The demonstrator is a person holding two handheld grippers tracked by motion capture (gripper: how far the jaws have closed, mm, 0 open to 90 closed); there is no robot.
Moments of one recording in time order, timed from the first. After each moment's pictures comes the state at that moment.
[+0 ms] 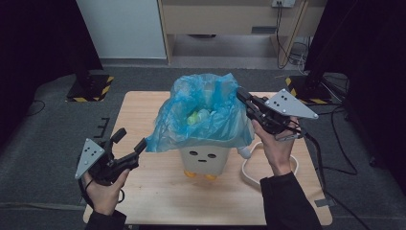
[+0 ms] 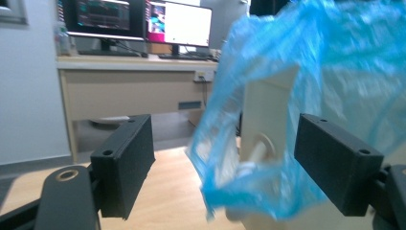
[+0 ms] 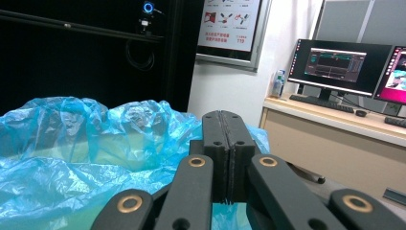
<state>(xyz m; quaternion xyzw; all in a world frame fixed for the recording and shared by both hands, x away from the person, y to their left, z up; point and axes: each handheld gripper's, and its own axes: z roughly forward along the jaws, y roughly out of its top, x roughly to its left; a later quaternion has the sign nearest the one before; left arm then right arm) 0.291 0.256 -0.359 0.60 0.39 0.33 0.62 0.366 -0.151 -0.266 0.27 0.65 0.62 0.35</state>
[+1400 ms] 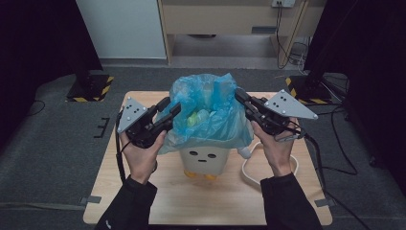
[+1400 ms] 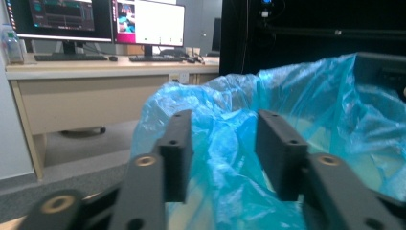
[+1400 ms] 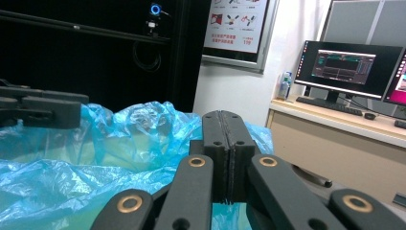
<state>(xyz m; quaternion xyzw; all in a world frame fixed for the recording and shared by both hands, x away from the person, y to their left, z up) 0.341 0.163 -0.287 0.63 0.38 0.30 0.61 0.365 -0.150 -0.266 0.26 0.65 0.63 0.34</state>
